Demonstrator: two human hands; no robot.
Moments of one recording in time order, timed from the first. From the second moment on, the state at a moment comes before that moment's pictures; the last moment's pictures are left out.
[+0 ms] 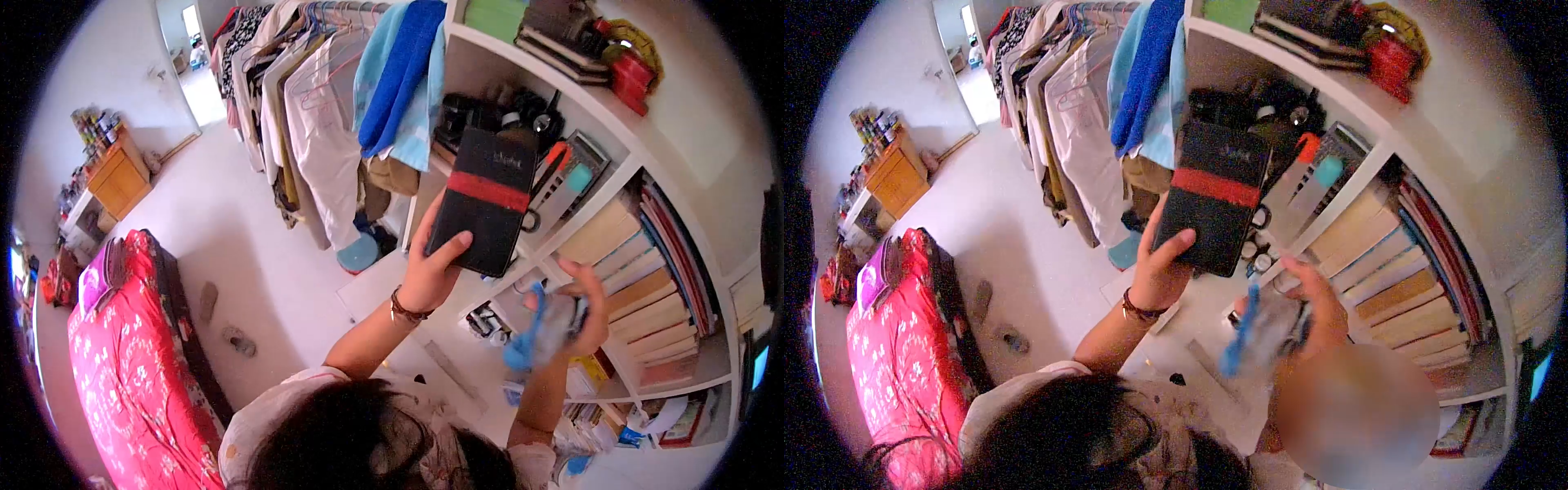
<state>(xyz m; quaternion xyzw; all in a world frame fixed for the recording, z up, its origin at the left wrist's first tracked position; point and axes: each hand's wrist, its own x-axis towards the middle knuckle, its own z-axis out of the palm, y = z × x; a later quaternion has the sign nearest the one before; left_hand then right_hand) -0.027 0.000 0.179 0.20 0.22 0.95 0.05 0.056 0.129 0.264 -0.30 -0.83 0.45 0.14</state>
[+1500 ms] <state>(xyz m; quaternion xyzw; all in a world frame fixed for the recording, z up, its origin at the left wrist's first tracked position) 0.046 -0.048 0.047 0.10 0.26 0.95 0.17 0.114 0.071 0.081 0.13 -0.97 0.08 0.19</state>
